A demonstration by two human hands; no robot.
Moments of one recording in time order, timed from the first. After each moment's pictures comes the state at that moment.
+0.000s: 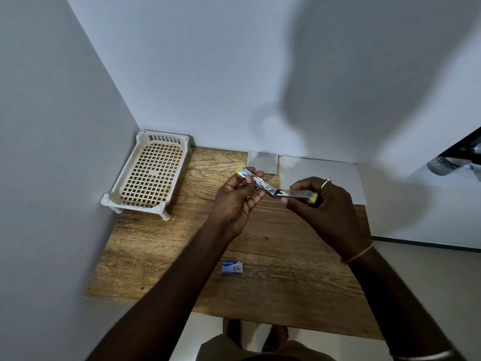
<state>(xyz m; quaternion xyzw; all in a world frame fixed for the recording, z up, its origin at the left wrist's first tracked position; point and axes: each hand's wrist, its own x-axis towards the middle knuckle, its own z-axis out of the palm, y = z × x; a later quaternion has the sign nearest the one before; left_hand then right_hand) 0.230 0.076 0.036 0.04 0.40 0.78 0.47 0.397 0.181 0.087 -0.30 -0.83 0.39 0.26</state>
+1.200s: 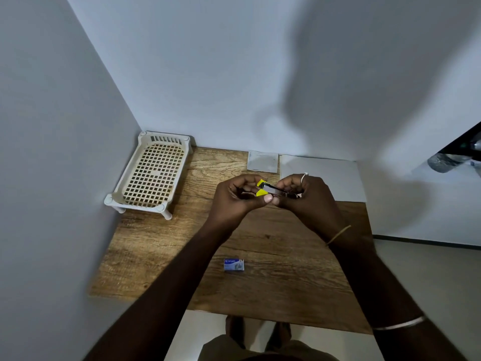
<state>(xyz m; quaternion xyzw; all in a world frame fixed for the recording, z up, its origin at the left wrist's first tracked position) 0.234 0.053 0.041 0.30 0.59 0.68 0.31 0.371 0.184 0.076 -0.31 -0.82 0.45 0.18</state>
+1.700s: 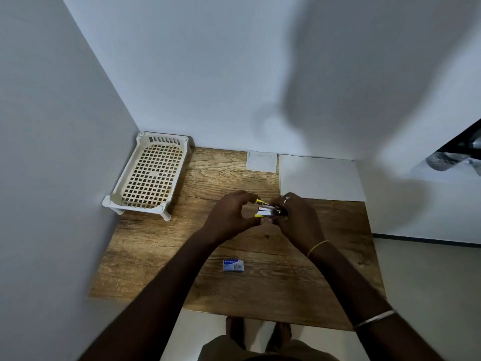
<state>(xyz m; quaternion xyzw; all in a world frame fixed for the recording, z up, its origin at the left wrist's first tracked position) 0.211 0.050 -0.013 0.53 0.77 0.32 0.17 0.372 0.178 -0.002 -0.31 -0.92 0.22 0.11</state>
